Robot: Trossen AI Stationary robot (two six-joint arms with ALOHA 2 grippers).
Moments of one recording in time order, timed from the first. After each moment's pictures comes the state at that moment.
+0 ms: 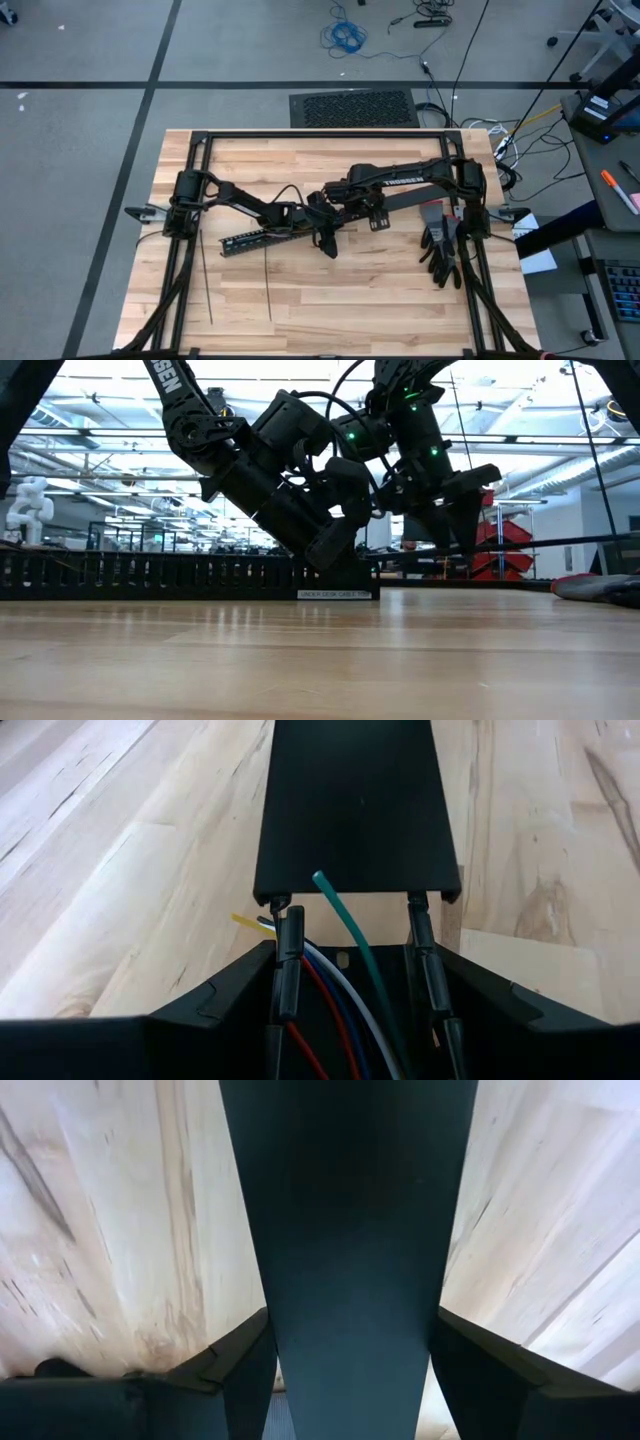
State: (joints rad) left arm 0.00 2.03 0.97 0.39 -0.24 -0.07; right arm -0.13 2.00 1.52 -1.39 0.14 -0.26
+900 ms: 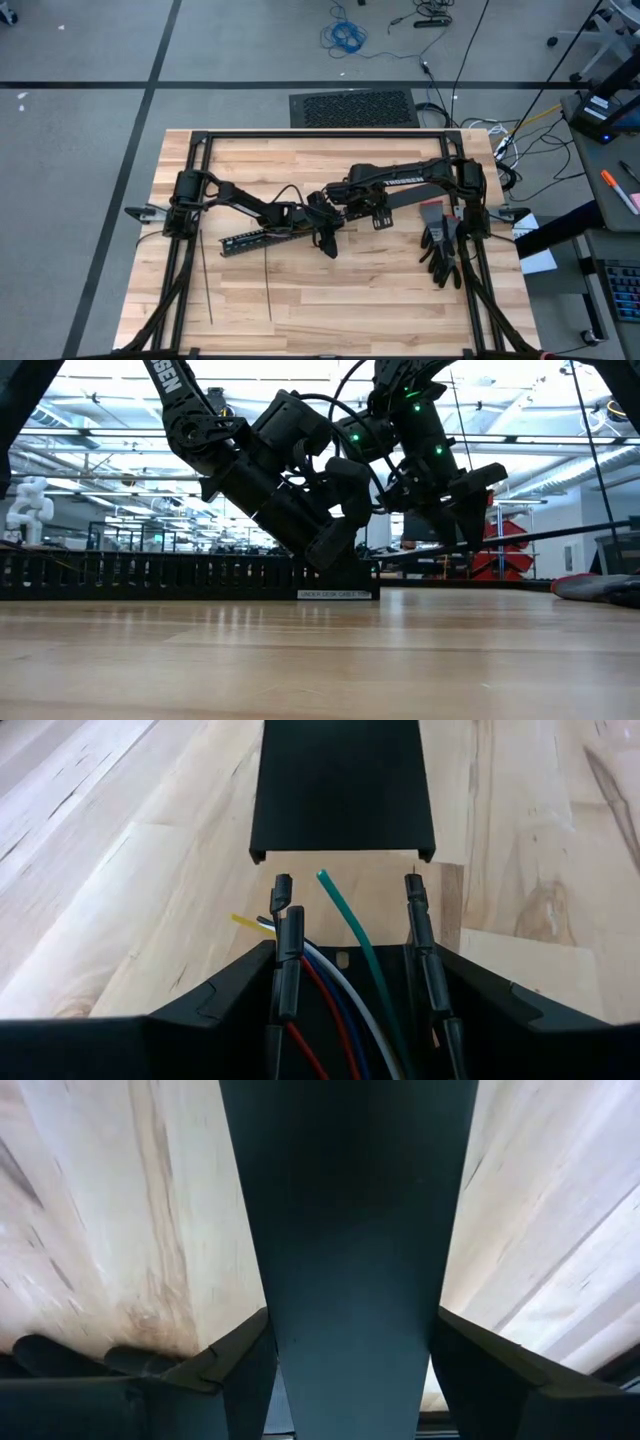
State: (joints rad) left arm 0.00 2.03 0.97 0.39 -0.24 -0.07; right arm -0.13 2.00 1.52 -1.44 0.18 -0.25
